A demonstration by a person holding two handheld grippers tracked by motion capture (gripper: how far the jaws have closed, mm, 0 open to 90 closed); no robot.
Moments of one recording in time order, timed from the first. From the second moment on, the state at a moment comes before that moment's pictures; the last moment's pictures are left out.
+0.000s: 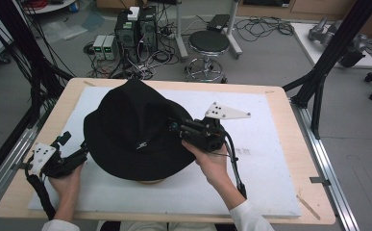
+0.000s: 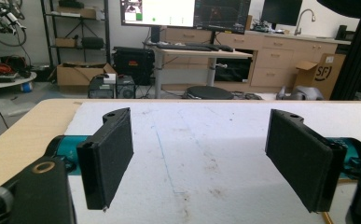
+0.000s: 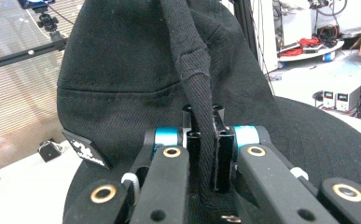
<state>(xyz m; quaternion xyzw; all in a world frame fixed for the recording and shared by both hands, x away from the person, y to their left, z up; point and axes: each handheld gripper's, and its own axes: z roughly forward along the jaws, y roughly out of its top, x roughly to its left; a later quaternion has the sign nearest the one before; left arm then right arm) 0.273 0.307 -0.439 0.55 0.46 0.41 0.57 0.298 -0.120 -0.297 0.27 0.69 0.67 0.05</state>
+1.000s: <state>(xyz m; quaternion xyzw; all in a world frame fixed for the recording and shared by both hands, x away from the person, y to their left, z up) 0.272 0.308 -0.439 0.54 0.46 0.40 0.57 0.297 -0.120 -0.302 0.28 0.68 0.68 0.04</state>
